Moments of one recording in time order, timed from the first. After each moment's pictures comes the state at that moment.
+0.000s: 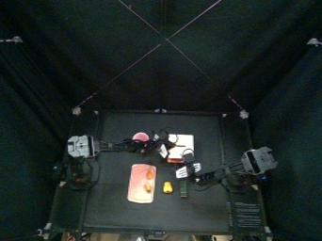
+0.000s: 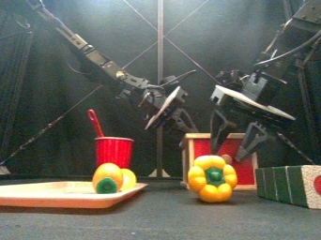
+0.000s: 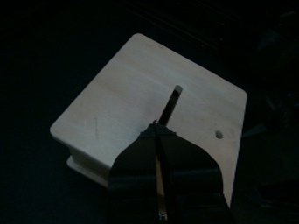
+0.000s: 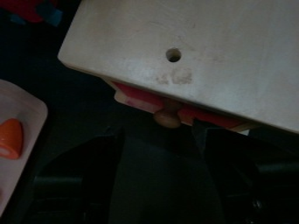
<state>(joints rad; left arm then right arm) 0.27 0.30 0.35 -0.33 -0.16 0.02 0.23 0.02 0.75 -1.10 0.83 2.32</state>
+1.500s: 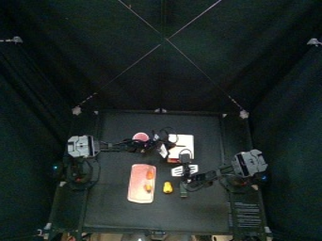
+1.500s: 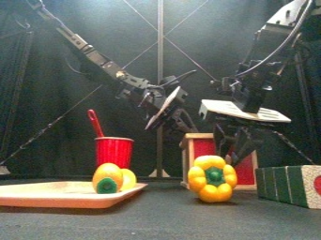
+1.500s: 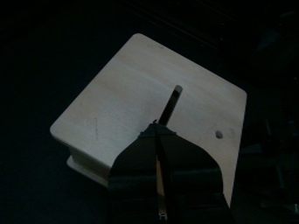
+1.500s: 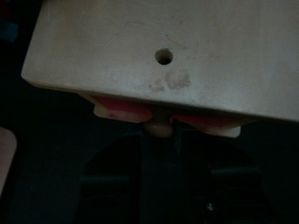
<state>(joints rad) 0.27 0.30 0.35 -0.33 -0.16 0.02 0.21 0.14 0.63 -0.97 0.98 2.30</state>
